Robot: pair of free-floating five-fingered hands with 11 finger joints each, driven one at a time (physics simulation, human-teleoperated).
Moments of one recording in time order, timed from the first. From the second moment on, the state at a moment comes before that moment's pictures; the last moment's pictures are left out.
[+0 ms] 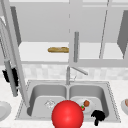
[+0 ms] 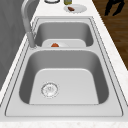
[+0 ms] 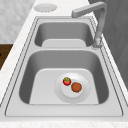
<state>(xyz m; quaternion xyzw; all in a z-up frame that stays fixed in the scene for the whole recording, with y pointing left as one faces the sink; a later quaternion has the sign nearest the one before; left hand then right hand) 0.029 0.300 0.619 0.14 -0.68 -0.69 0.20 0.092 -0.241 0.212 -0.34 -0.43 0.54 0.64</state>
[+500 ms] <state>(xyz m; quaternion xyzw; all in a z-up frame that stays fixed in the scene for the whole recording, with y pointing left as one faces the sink) 0.056 0.252 0.619 0.18 -0.66 -0.68 0.25 0.092 -0.241 0.212 -0.34 -0.43 0.54 0.64</state>
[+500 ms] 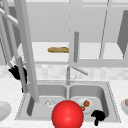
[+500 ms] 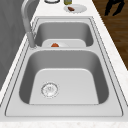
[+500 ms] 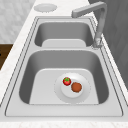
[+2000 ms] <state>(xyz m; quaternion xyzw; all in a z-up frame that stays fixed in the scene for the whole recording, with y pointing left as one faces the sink) 0.171 0.138 0.620 0.30 -0.61 -0.63 0.38 0.092 -0.241 0.212 -0.34 -0.43 0.54 0.64</state>
